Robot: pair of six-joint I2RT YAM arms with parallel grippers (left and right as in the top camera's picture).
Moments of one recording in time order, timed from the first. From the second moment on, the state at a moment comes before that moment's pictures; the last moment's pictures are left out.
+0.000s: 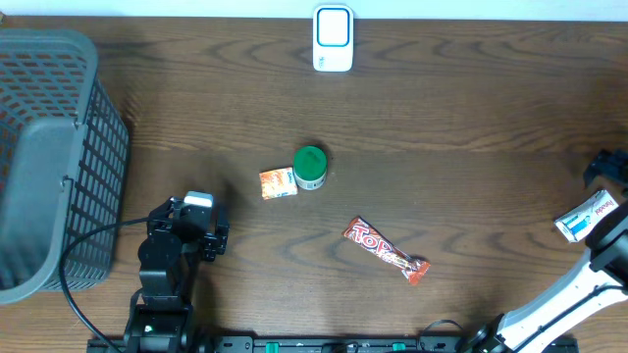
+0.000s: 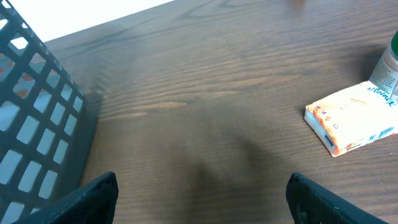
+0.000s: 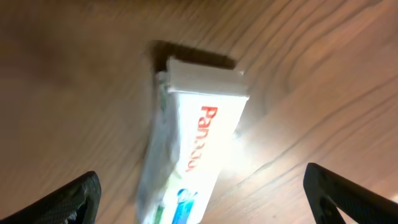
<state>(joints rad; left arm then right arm) -0.04 0.46 0.17 -0.16 -0.04 0.24 -0.70 2.19 1.86 -1.26 0.17 0.06</state>
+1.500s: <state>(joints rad) -0.04 0.46 0.17 -0.16 -0.04 0.24 0.32 1.66 1.12 -1.25 -0.33 0.06</state>
